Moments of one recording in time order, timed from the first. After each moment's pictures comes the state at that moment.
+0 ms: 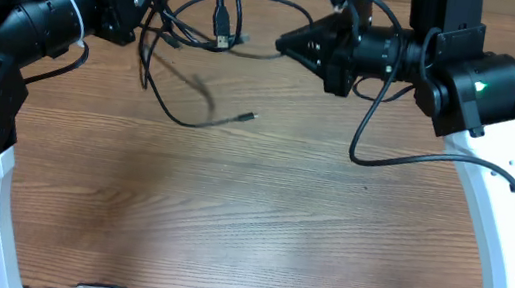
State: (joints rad) left arm 0.01 1.48 2.24 -1.10 0.63 -0.27; right arm 0.35 1.65 1.94 -0.86 -0.87 -0.14
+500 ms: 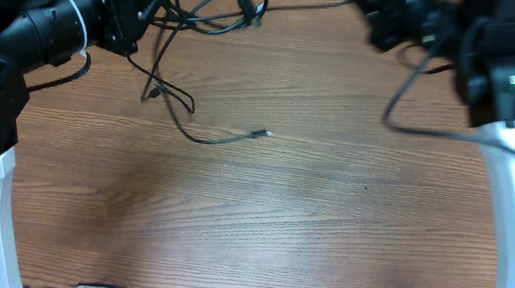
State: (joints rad) left arm 0.01 1.48 2.24 -1.18 0.64 -0.25; right arm 0.16 1.65 1.94 -0.71 -0.57 -0.01
